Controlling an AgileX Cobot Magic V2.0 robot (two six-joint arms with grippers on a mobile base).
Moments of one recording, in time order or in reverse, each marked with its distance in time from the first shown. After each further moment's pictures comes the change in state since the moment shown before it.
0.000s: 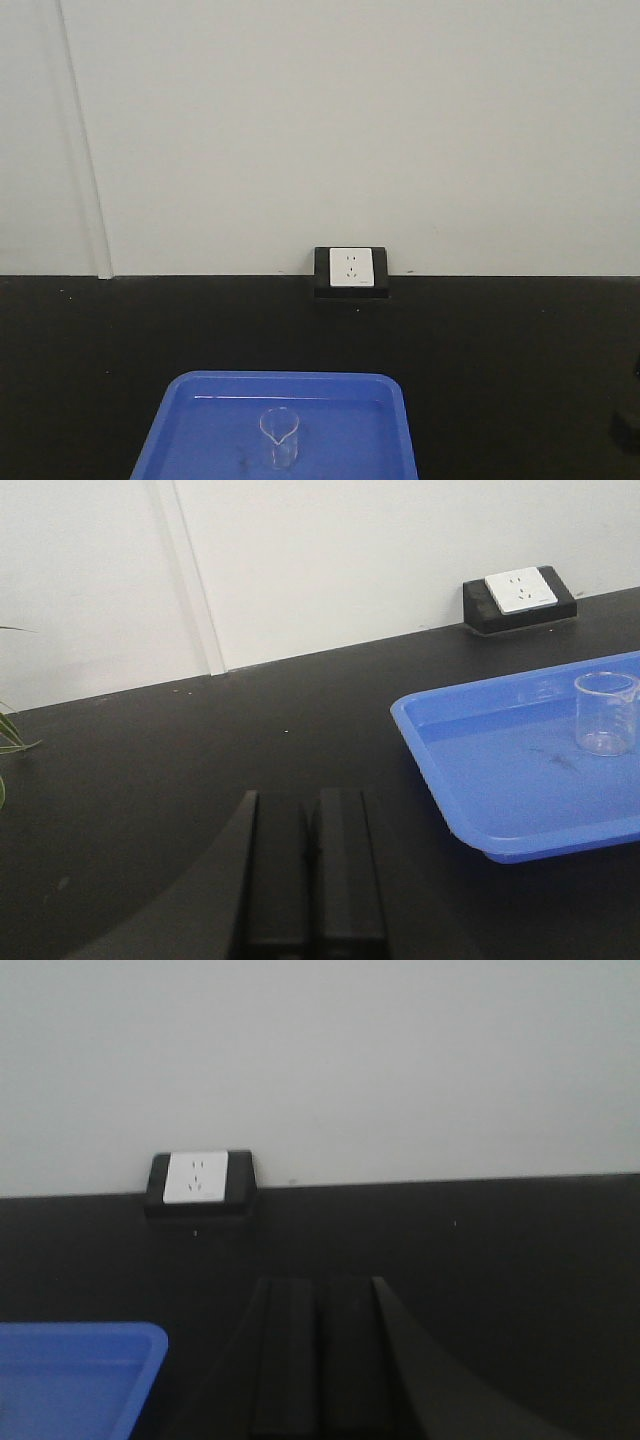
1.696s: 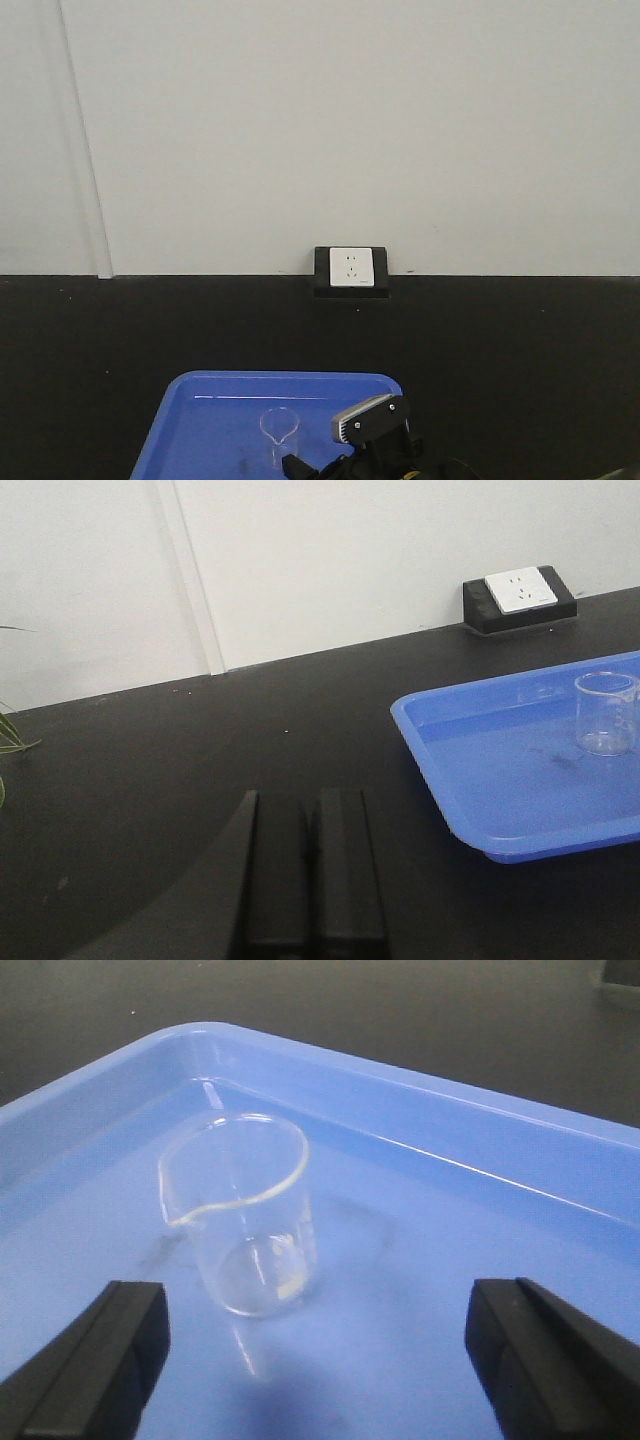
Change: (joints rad) left arm 0.000 0.000 0.000 0.000 0.000 0.000; right arm 0.477 1.141 -0.409 -0.222 -0.549 0.153
